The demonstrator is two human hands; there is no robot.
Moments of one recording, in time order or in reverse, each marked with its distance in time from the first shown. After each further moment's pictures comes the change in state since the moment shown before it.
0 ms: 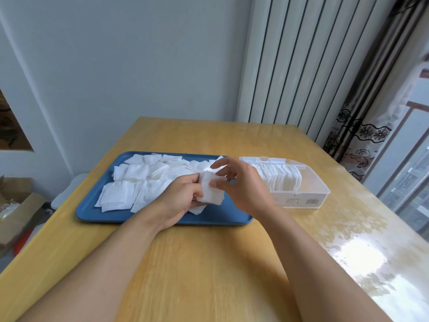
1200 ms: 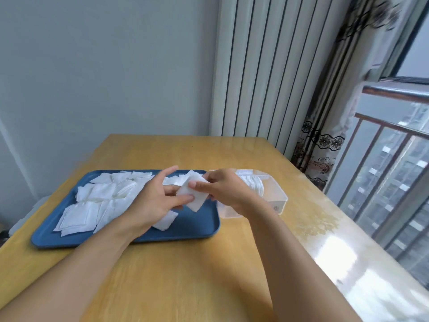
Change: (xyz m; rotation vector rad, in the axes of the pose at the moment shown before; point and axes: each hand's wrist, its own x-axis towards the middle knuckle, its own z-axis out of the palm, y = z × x) left_hand -0.001 0.023 0.018 0.251 0.098 0.185; right_hand 0.006 -0.003 -0.047 0.103 -0.164 0.217
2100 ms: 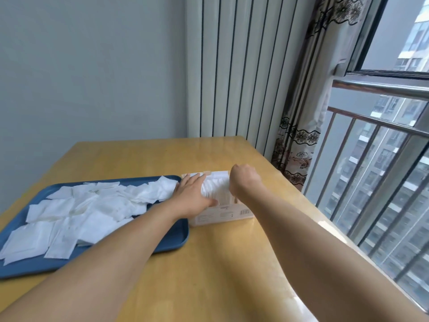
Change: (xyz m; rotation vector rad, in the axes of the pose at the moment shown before) left_hand 0.095 0.002 0.127 0.835 -0.242 0.050; right_hand 0.025 0.058 -0.098 -0.971 0.256 0.340
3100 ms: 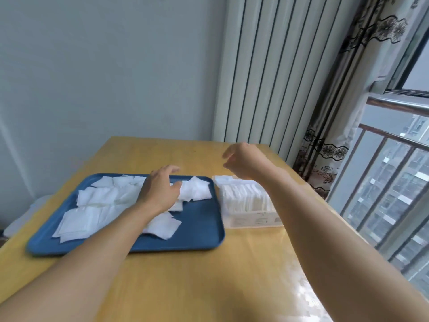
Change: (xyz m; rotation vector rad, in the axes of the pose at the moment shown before) left_hand -0.055 -0.104 -0.067 -0.195 0.451 -0.130; right_hand -0.006 -0.078 -0.057 0.282 0.034 -0.265
